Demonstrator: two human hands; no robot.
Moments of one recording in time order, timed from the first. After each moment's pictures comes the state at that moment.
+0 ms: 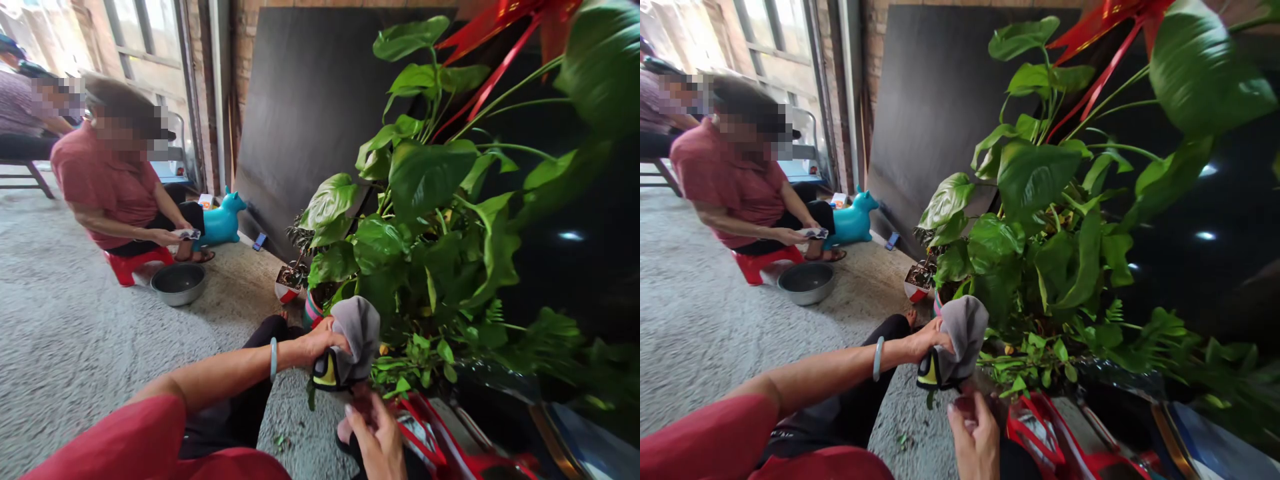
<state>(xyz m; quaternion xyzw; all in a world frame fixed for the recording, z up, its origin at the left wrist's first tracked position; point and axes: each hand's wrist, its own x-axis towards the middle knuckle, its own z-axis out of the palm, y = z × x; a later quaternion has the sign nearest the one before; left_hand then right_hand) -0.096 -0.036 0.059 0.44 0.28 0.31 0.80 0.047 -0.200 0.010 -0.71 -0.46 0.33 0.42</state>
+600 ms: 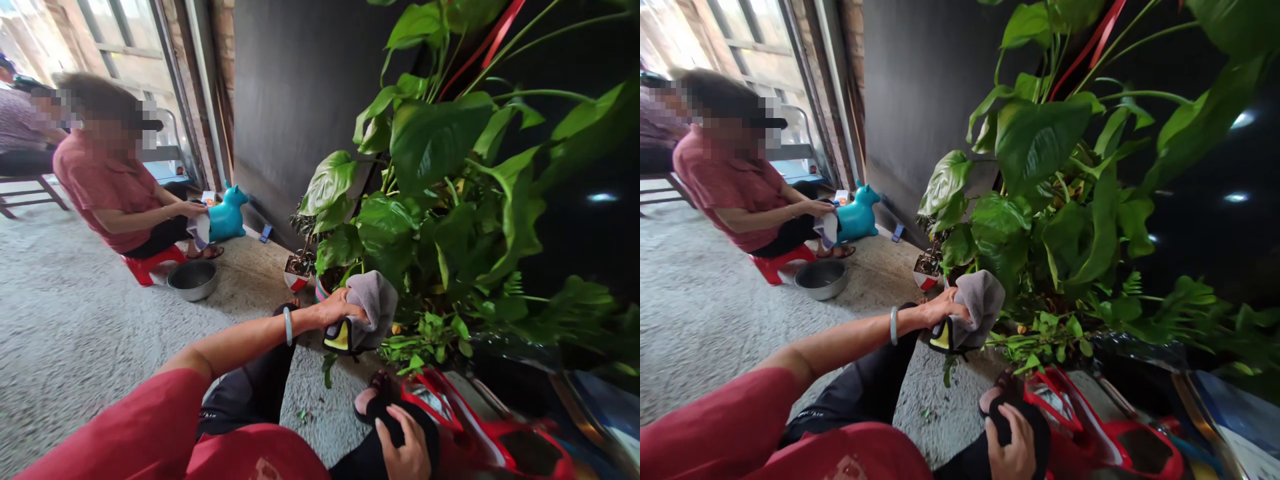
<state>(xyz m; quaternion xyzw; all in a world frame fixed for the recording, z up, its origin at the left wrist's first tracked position) -0.098 -0.011 0.098 0.56 0.29 0.26 0.73 0.101 -0.252 -0.140 -0.71 -0.58 -0.14 0.38</state>
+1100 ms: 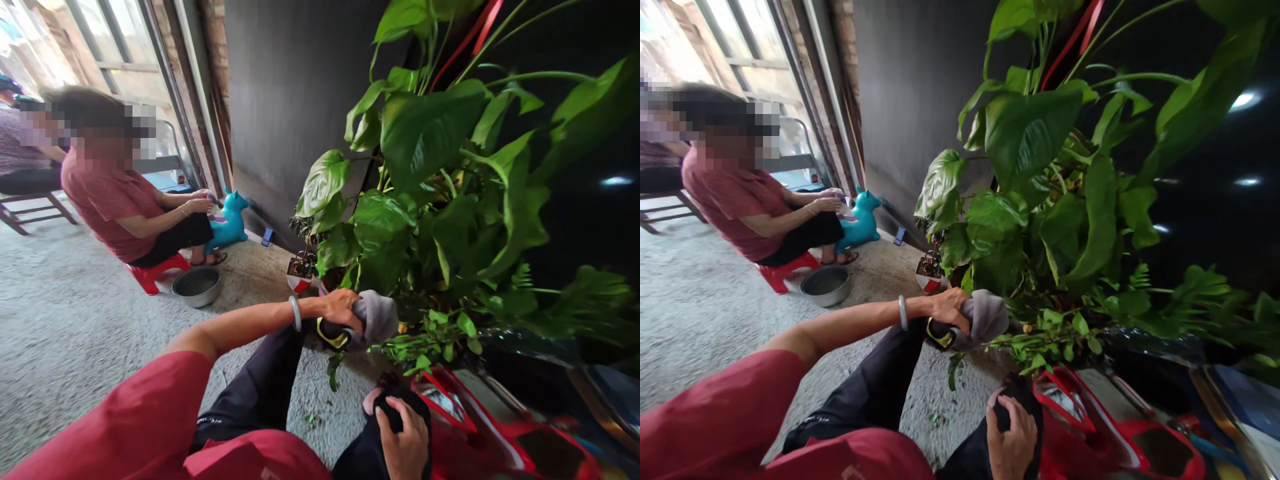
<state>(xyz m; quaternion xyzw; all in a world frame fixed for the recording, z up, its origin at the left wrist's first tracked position) -0.089 0.022 0.115 0.88 0.28 0.04 0.38 0.085 -0.225 -0.135 -0.71 -0.55 -0.15 0.41</state>
